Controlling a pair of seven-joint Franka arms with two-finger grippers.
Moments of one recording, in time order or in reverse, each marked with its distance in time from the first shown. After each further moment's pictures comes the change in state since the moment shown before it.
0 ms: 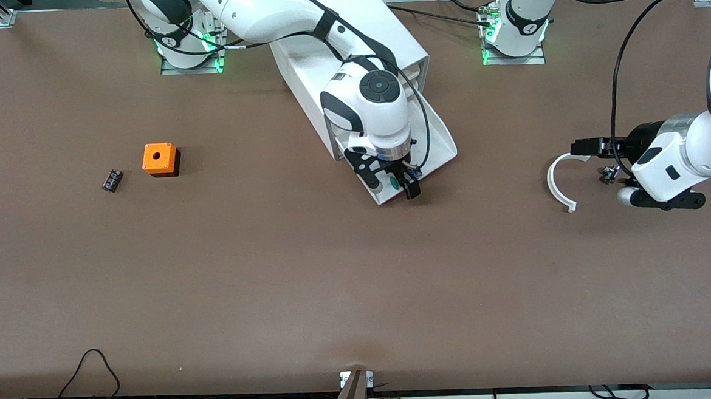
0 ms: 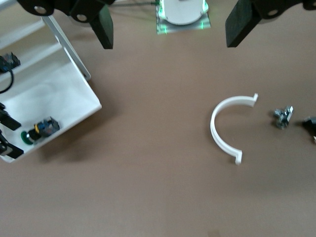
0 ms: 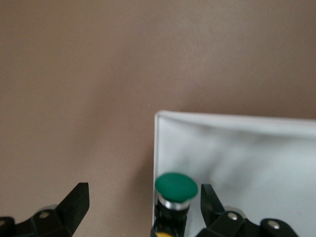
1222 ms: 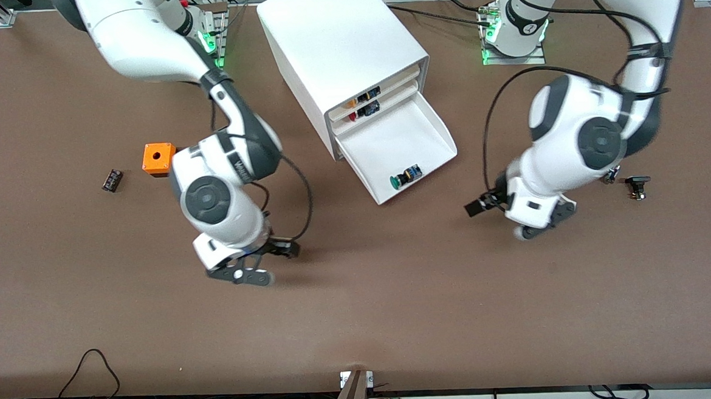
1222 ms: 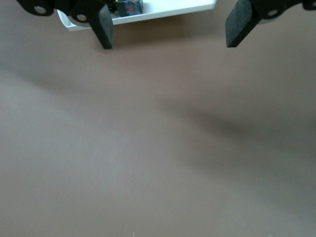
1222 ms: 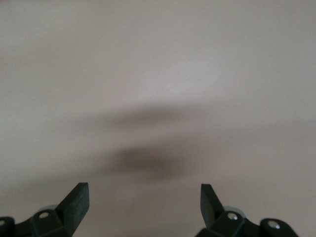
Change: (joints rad) left arm -0.153 -0.040 -0.145 -0.537 0.002 0.821 -0.758; right arm -0.461 -0.121 0.000 -0.046 0.050 -0.269 -1.290
